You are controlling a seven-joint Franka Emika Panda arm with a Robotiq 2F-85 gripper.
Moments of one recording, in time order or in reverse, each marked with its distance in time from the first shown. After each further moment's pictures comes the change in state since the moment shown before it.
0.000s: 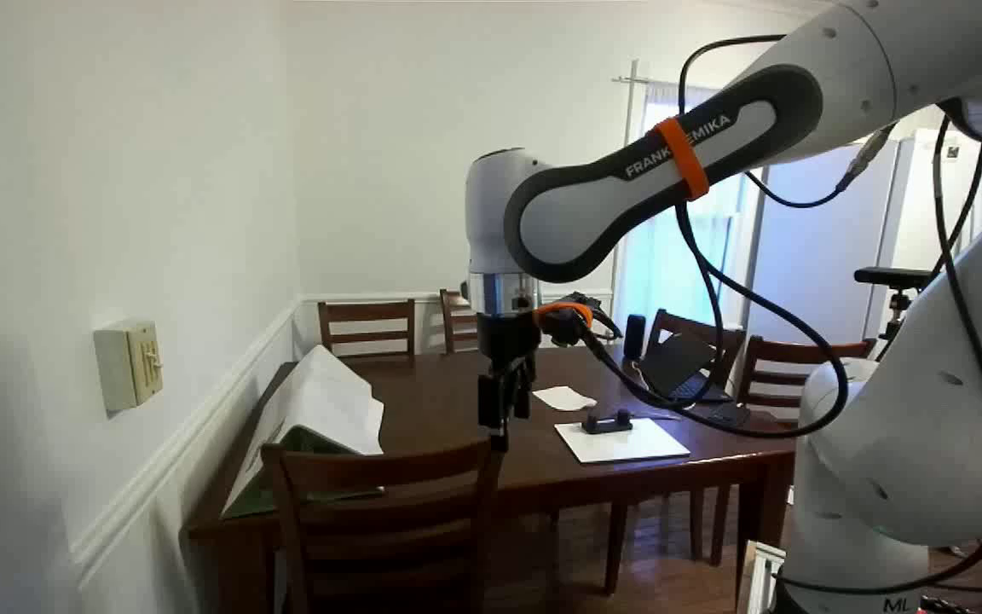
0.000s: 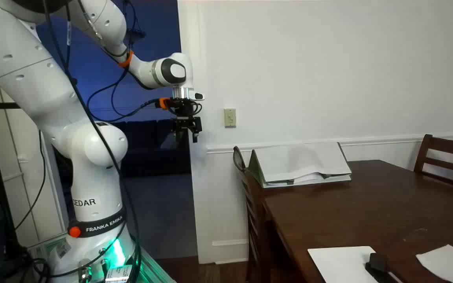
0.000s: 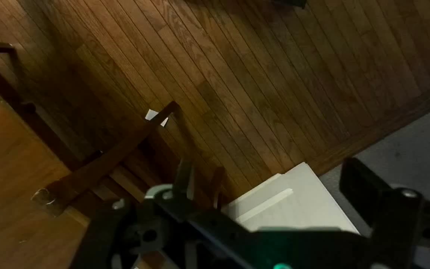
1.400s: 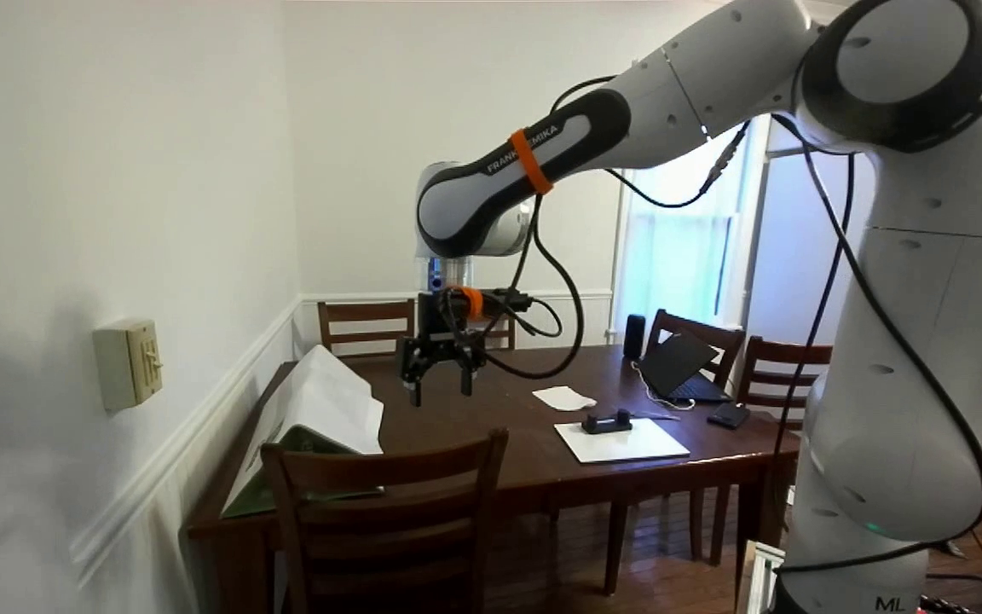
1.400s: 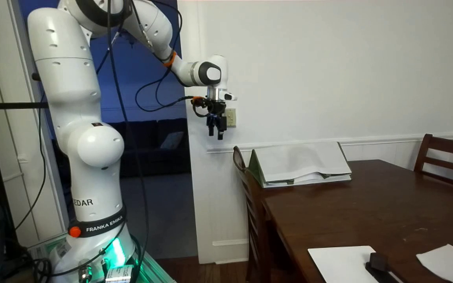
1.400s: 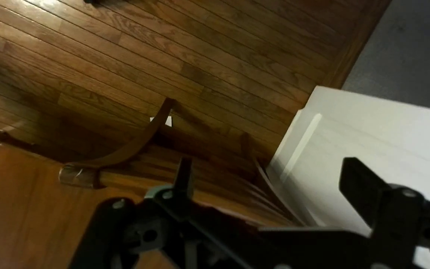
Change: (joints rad) arm -0.108 0.408 -0.064 0.388 0.079 0.037 0.332
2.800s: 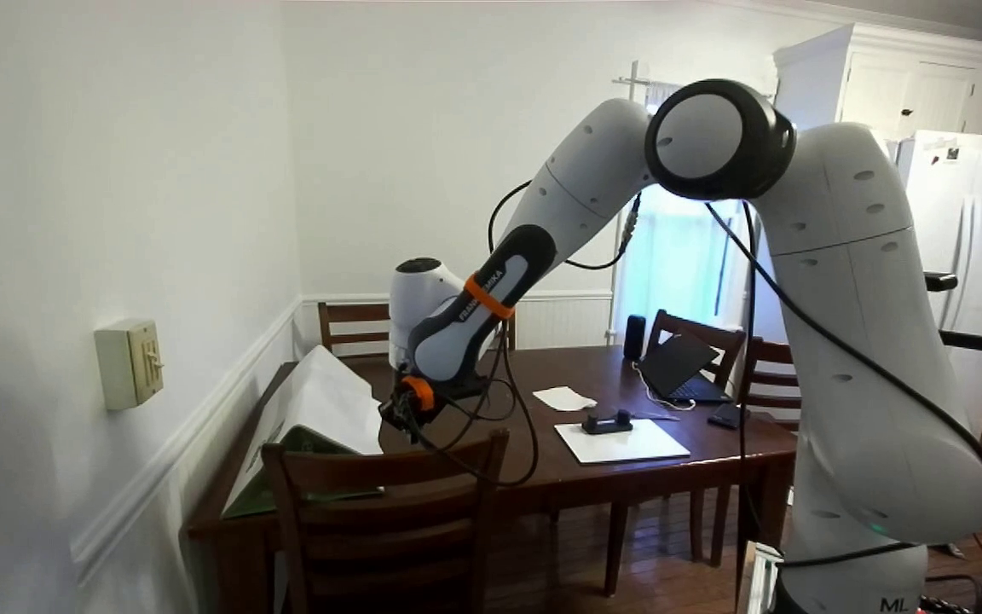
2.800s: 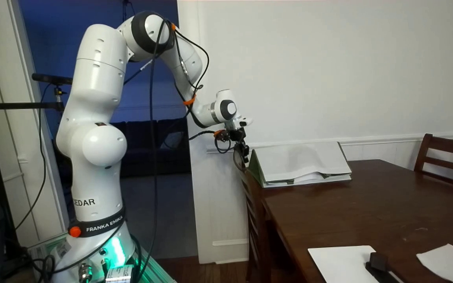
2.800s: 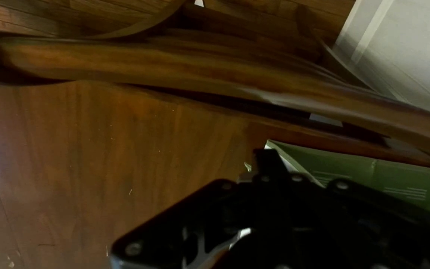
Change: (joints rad) arm 0.071 0.385 -0.128 0.078 -0.422 0.545 0.435
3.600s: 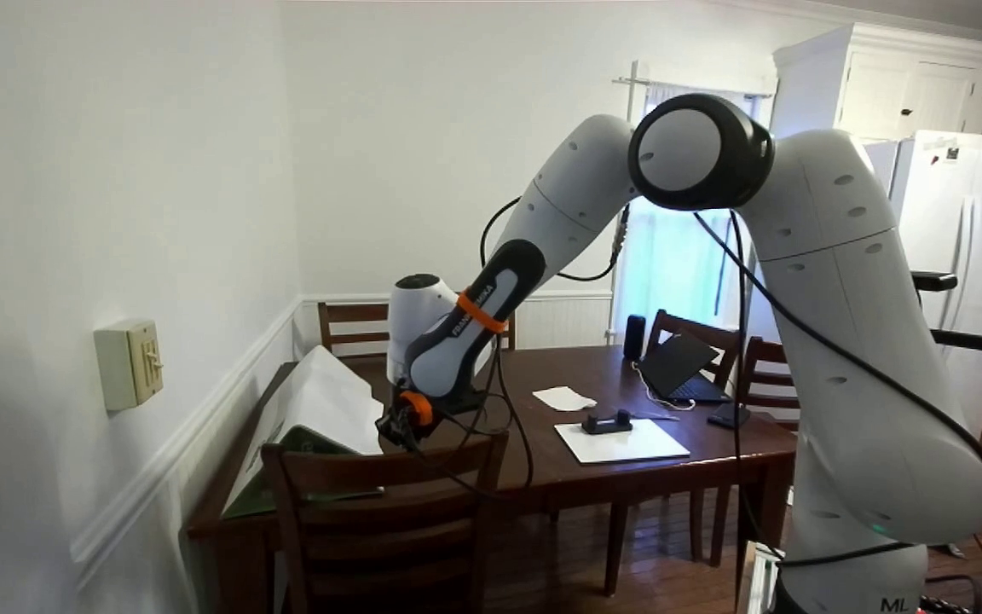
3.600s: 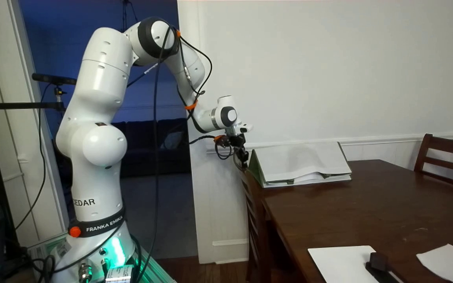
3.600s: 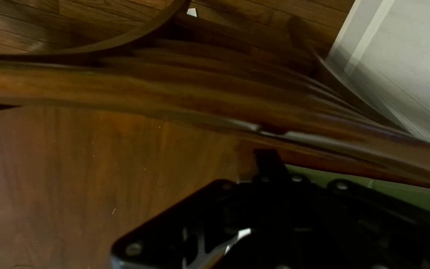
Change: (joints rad) arm 0.004 0.059 0.000 0.007 0.044 0.050 -0.041
